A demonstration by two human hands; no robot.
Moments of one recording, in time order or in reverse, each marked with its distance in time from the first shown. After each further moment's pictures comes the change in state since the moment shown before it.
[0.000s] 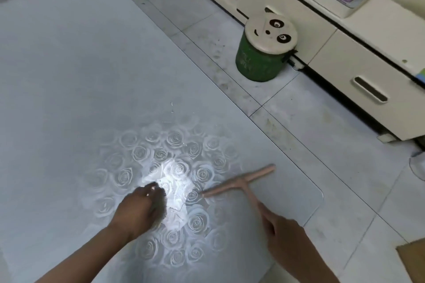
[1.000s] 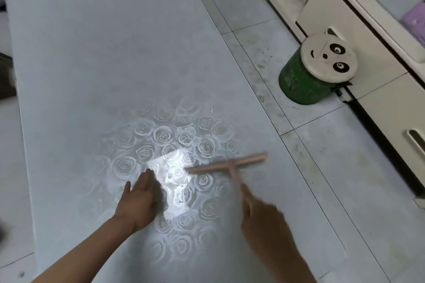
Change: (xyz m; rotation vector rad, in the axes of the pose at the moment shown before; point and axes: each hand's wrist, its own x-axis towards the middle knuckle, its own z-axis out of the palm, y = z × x) left_hand -0.003 -0.037 0.005 -0.087 -0.208 -0.521; right_hand 0.060 -0.117 -0.025 -0.216 0.063 -0.249
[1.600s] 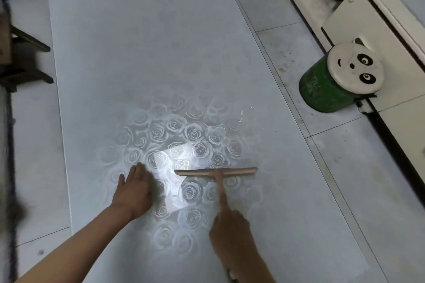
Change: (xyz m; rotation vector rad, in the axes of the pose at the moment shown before) left_hand -0.008 -0.082 -0.010 -0.053 -0.044 -0.150; right_hand -0.020 -0.109 0.044 0.157 -0.154 -0.024
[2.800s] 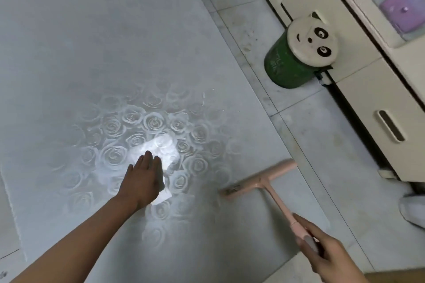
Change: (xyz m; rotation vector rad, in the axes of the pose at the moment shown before) left_hand 0.012 0.071 -0.004 -0.016 0.154 0.262; right_hand -0.072 0.213 -0.069 0.284 0.034 0.134
